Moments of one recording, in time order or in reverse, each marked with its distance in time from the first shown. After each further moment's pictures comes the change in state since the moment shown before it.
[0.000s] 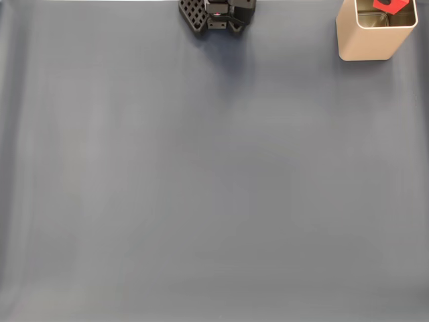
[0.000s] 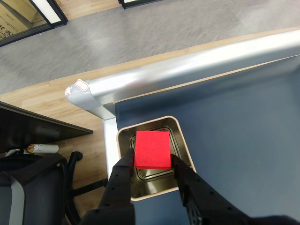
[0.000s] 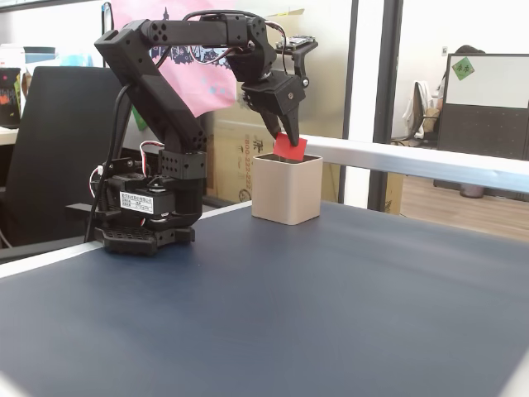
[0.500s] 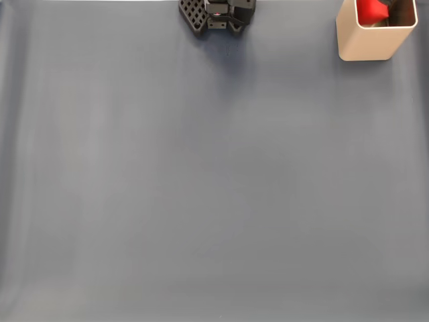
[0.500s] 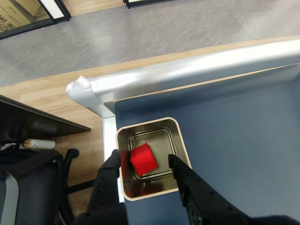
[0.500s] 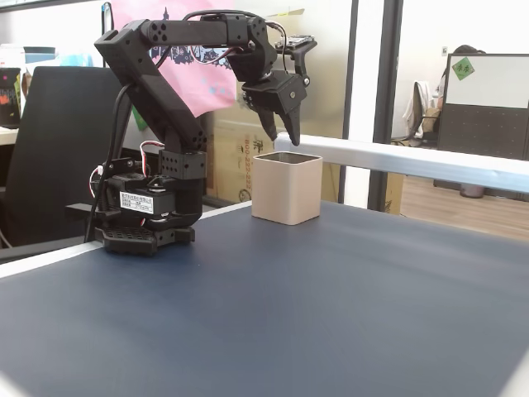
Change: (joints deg) arm 0.4 0.0 0.0 -0.2 -3.4
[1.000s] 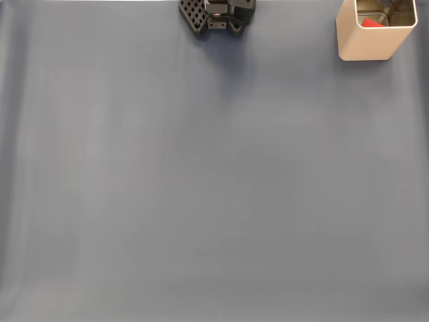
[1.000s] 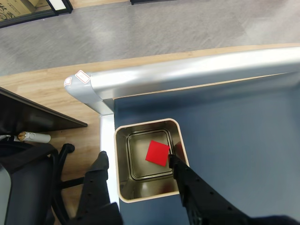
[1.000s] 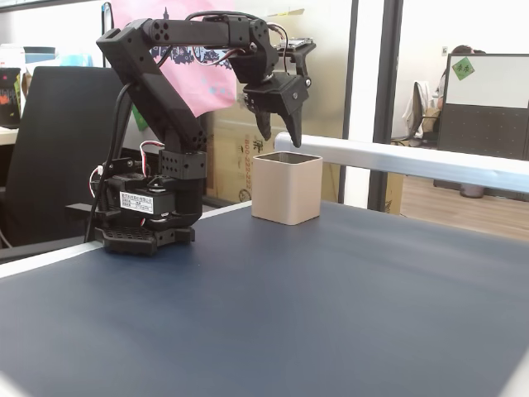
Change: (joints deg) arm 0.3 -1.6 -0.1 -1.3 -3.3
